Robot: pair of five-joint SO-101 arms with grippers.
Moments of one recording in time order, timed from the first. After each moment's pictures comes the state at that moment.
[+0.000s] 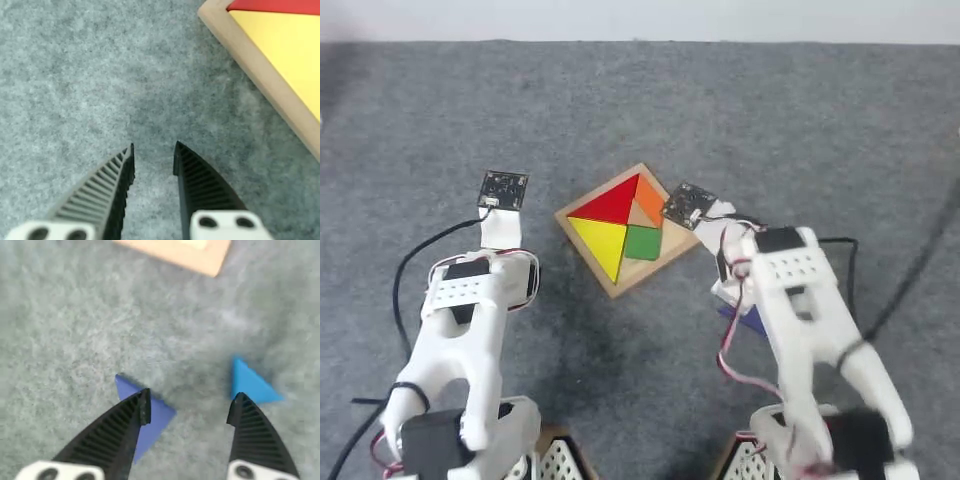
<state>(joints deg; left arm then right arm) -14.7 -19.5 62.3 40.5 -9.7 -15.2 -18.5 43.6 60.6 42.2</state>
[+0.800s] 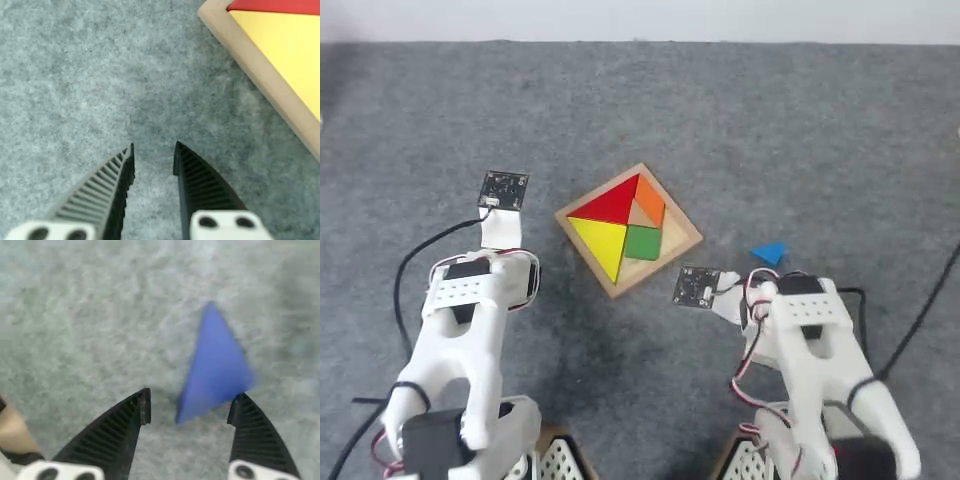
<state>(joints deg) -14.7 -19.5 62.3 40.5 -9.7 -8.6 -26.8 64.2 59.4 68.3</state>
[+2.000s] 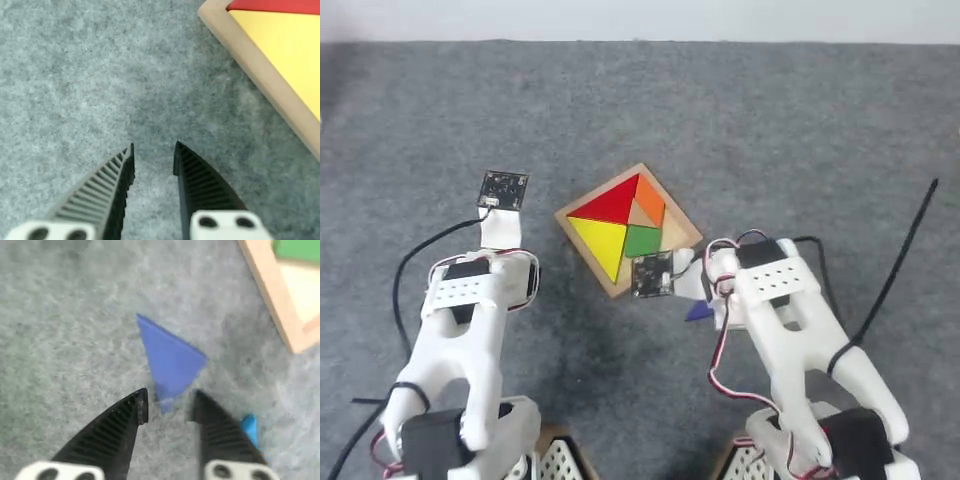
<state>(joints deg) -14.7 -19.5 62.3 40.5 -9.7 -21.2 -19.3 47.7 61.6 73.7</state>
